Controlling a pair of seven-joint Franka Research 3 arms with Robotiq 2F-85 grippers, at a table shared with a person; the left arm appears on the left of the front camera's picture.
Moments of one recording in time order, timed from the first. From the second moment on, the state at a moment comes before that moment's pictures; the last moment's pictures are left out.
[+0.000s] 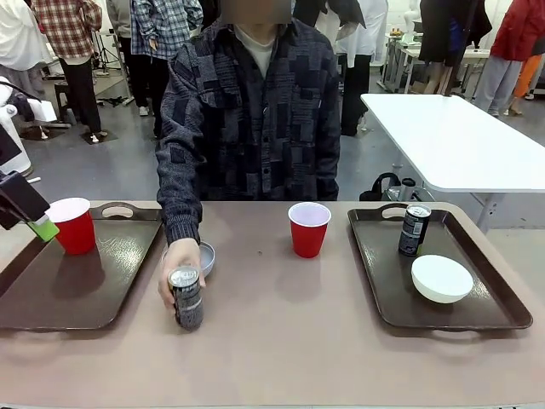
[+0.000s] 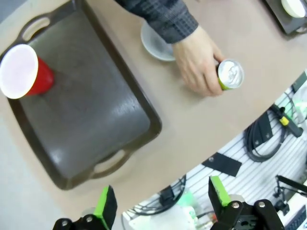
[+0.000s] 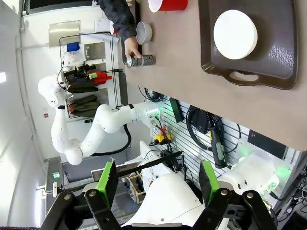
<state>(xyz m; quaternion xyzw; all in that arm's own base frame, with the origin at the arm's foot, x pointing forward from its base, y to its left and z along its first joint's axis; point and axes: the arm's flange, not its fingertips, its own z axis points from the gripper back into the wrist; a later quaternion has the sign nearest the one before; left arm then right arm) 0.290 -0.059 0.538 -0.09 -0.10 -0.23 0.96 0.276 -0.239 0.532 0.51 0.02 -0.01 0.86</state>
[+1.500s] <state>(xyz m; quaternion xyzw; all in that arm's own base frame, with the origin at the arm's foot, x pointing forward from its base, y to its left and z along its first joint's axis) 0.421 -0.191 0.406 0.02 -0.11 -0.14 0.98 0.275 -0.239 0.533 0.51 0.01 -0.01 0.86</state>
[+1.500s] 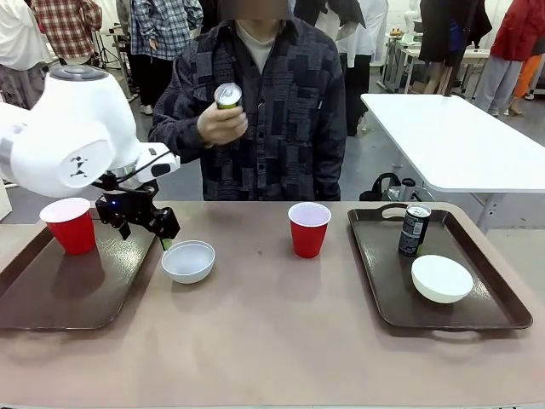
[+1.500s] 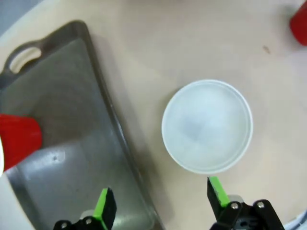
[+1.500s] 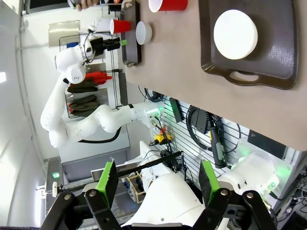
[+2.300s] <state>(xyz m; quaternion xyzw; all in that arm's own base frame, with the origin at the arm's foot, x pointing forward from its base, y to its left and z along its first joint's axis) 0.269 -0.162 0.486 0.05 -0.08 -0.30 0.95 0.276 -0.238 0.532 0.51 0.02 -0.01 0.86</state>
